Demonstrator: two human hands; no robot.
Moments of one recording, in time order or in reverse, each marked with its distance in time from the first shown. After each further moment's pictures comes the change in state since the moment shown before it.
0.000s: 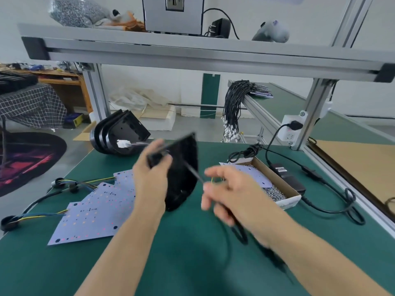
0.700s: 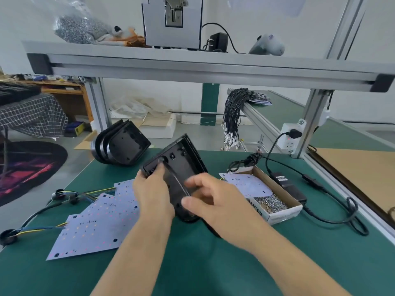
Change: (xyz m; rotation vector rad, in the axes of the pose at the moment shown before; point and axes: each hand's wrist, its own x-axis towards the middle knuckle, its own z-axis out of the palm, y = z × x) left_hand 0.005 0.002 0.013 -0.185 0.238 -0.268; right_hand 0.013 -0.004 0.010 -0.339 -0.049 -0.123
